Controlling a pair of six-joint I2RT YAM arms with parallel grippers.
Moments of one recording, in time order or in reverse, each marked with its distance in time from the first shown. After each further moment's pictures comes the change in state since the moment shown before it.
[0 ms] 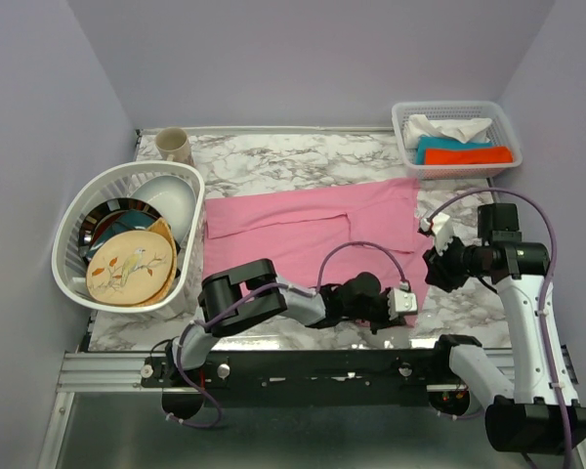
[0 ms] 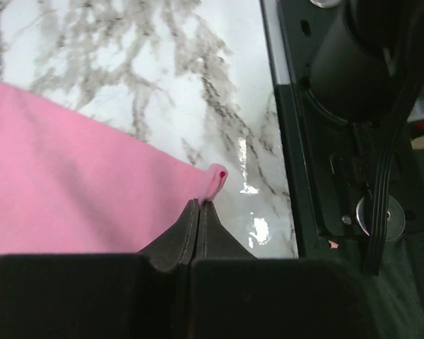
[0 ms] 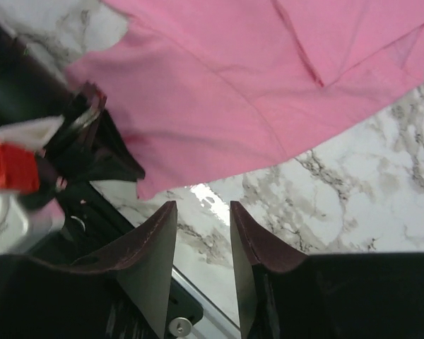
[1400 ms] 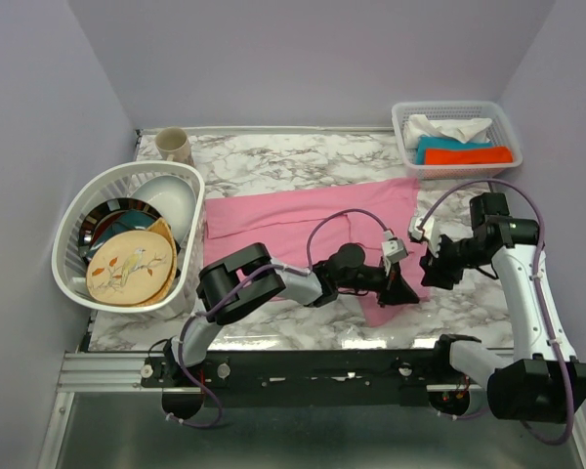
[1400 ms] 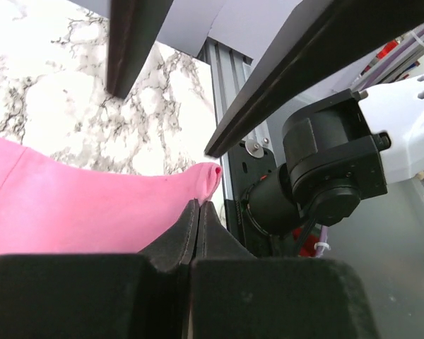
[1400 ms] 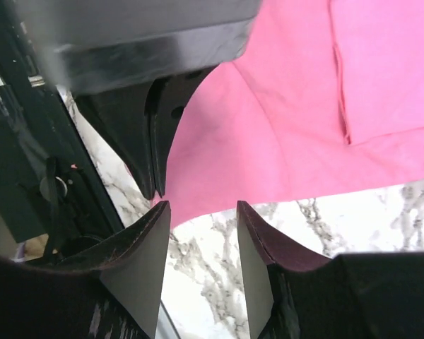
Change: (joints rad) left arm 0.153 0.010 0.058 0.292 0.209 -0.597; right arm -0.012 0.193 0.026 -0.142 -0.132 -0.431
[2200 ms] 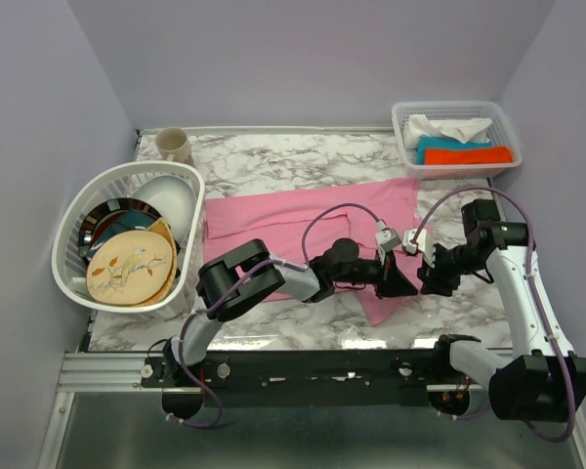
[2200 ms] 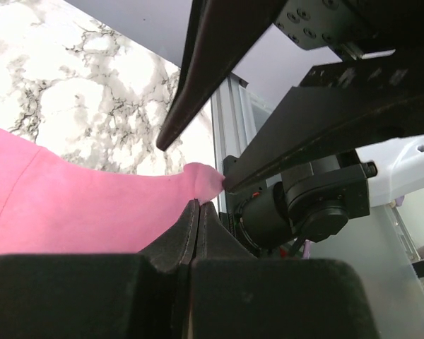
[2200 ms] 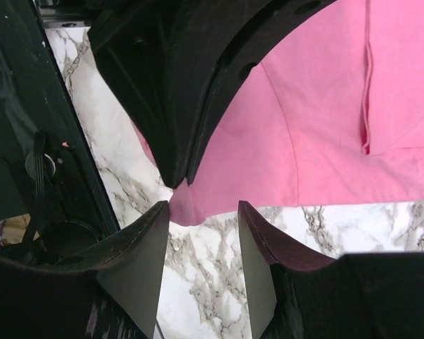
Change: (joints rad) left arm 0.039 0.009 -0.013 0.069 0.001 -0.145; right arm 0.029 -0.014 -0.052 0.004 0.031 -0.124
